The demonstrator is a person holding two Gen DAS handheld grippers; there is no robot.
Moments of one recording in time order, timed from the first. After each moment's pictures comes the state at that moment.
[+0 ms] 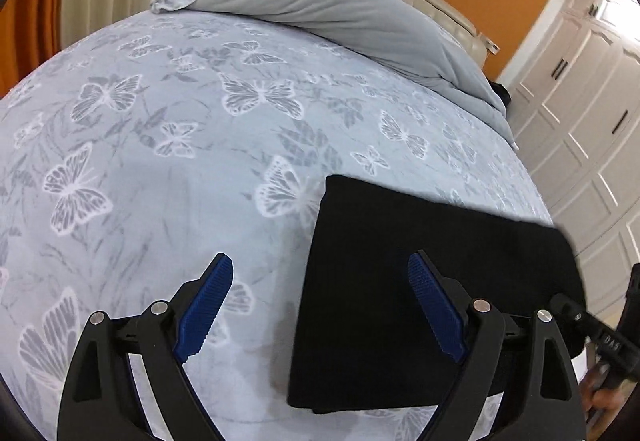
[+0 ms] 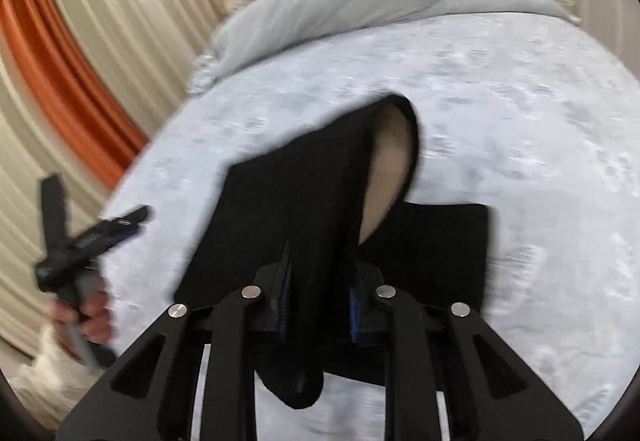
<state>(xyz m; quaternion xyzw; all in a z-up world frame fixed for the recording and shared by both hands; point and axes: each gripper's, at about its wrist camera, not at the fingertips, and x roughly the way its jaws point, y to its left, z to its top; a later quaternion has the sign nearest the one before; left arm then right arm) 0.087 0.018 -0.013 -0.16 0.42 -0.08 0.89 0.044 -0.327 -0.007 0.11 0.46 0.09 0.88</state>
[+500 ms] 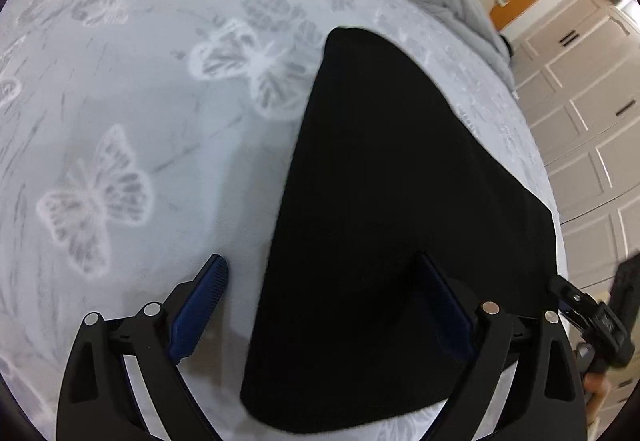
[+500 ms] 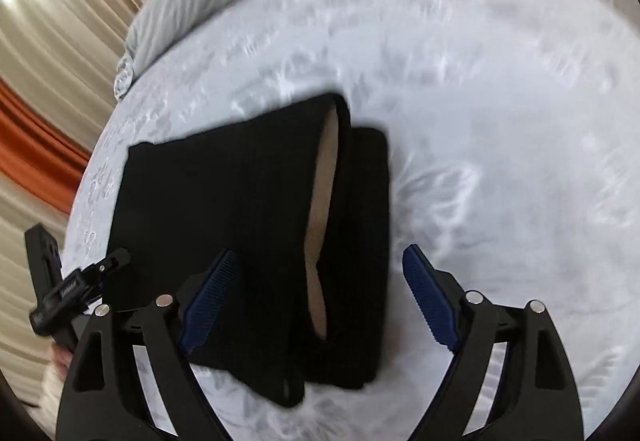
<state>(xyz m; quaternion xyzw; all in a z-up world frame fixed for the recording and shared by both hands) 0.105 -0.034 -0.102 -0.19 0.52 -0.13 0.82 0.073 -0.367 -0.086 0.22 0.53 0.04 0.82</state>
